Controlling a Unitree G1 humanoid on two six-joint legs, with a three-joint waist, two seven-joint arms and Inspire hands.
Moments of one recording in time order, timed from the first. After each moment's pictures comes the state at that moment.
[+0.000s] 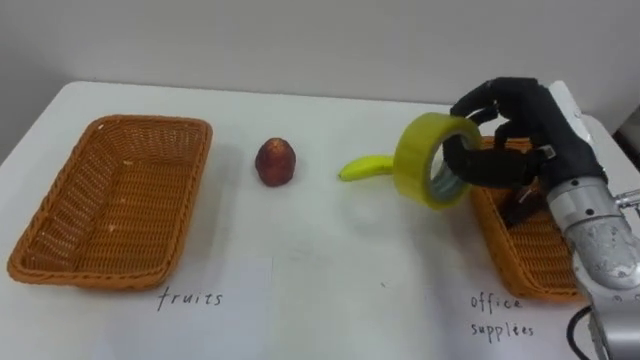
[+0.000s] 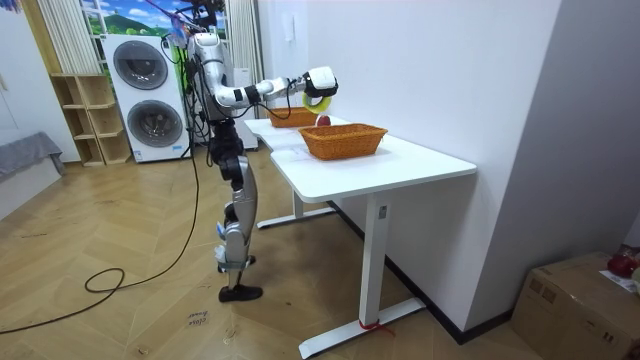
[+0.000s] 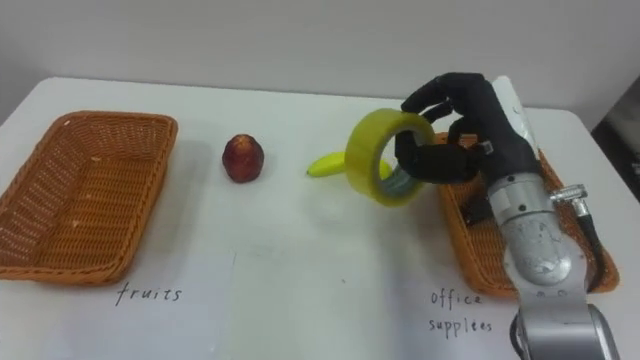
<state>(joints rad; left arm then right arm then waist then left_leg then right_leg) 0.30 0.20 0.16 1.00 0.46 0.06 0.35 -0.03 -0.38 -0.08 -0.11 -0.15 0.06 0.05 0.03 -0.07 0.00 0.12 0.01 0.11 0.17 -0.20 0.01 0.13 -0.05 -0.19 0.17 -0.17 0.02</state>
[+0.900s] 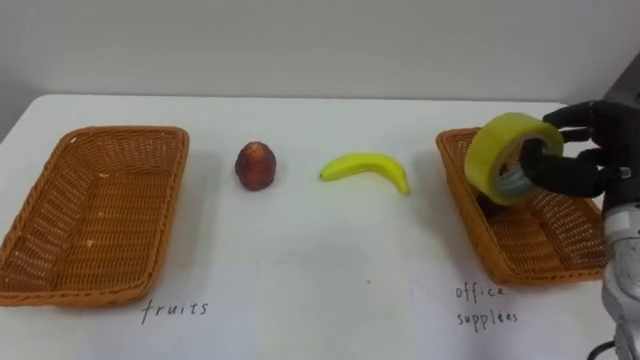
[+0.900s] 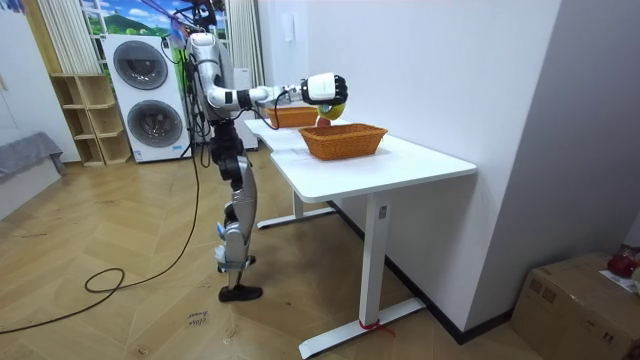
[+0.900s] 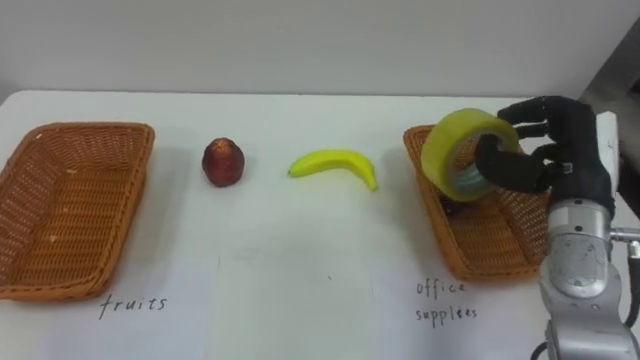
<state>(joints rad) 0.32 0.19 0.16 0.99 0.46 0.06 0.34 -0.02 -0.39 -0.21 0.04 -0.08 0.06 -0.19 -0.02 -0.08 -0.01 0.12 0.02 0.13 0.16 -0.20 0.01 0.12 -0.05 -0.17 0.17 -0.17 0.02</state>
